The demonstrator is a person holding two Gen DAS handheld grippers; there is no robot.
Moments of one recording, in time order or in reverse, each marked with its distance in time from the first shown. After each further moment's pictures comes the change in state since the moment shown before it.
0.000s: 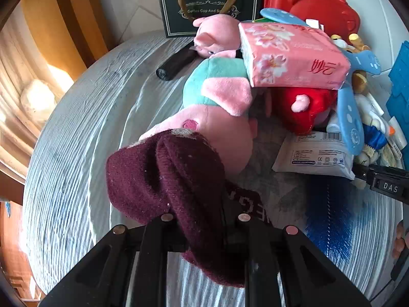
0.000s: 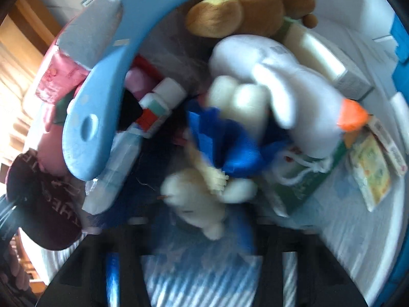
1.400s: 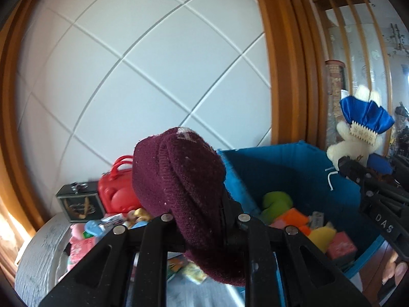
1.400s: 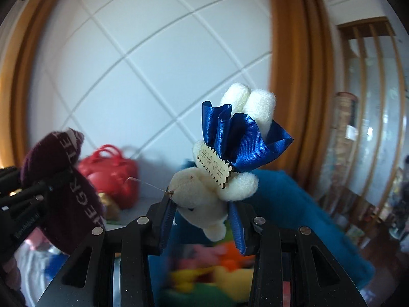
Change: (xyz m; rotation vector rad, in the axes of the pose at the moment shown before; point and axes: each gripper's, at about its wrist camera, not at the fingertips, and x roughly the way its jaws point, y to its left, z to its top) left arm -0.372 -0.351 -0.012 0.325 -0.785 -0.367; right arm -0.469 -0.184 -0.136 0.041 -0.952 -0.504
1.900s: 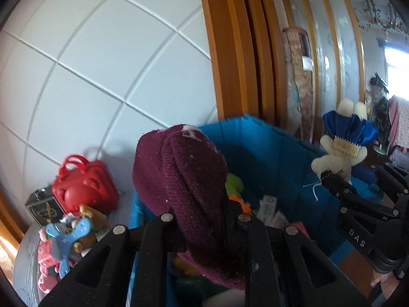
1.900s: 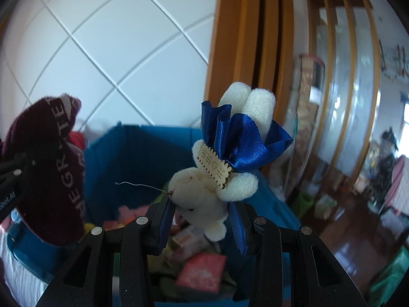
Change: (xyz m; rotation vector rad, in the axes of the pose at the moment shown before) left arm 0.039 -0.164 -0.008 0.122 0.169 -0.150; right arm 0.015 -0.148 -0.069 0.066 0.195 -0.093
